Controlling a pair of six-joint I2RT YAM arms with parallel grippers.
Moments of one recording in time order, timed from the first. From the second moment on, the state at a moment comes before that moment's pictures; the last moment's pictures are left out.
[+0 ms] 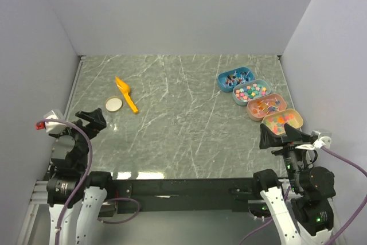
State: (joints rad) left arm -0.06 0.22 0.71 -0.56 -0.29 -0.57; right arm 0.23 0.01 0.79 -0.65 0.14 0.26
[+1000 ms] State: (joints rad) left arm 0.03 1.26 0.92 -0.59 -0.39 -0.78; right arm 0.27 0.02 0.69 -0.58 0.11 0.32
